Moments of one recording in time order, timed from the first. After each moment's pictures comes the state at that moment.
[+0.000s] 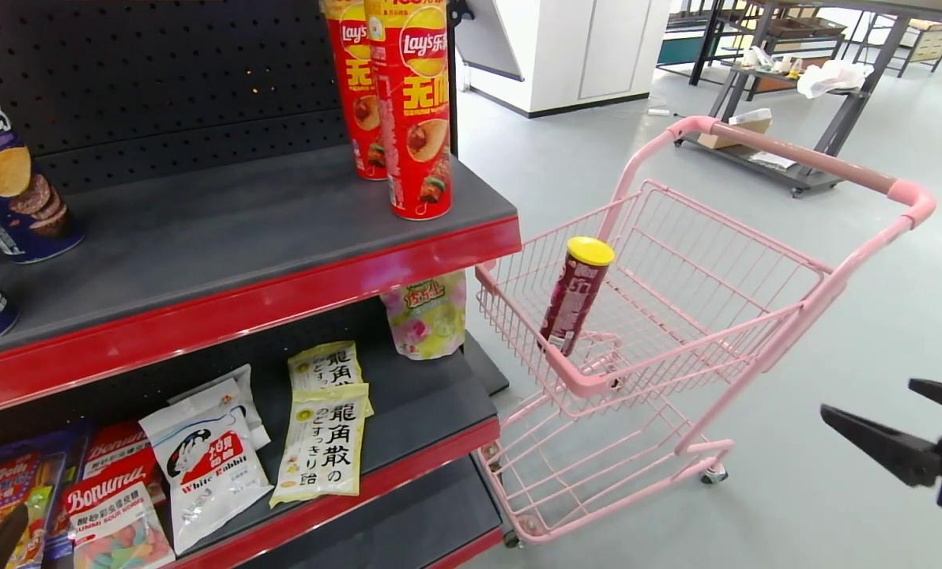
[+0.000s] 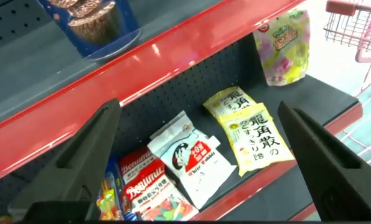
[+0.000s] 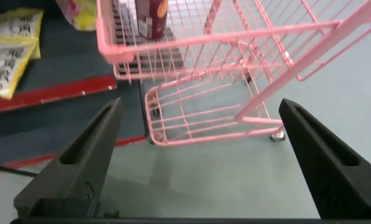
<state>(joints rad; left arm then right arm) -0.19 0.40 -0.20 -0.21 0.19 0.30 0.11 1.00 -0.40 -0.27 0.08 -0.07</state>
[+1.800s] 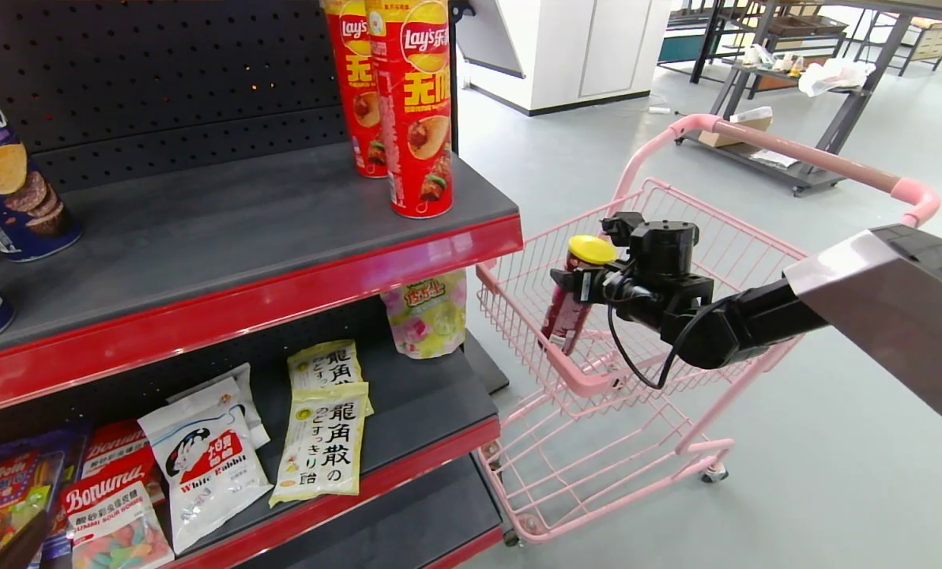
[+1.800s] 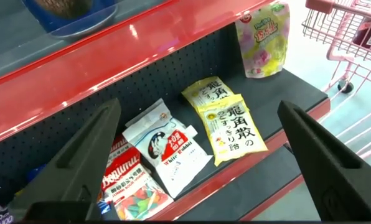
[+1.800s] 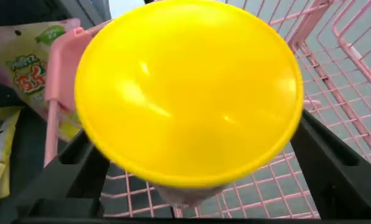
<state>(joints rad) -0.19 0.43 -0.22 -0.15 0.15 0.19 0.32 2.29 -1.34 -0.71 -0.09 0.10</state>
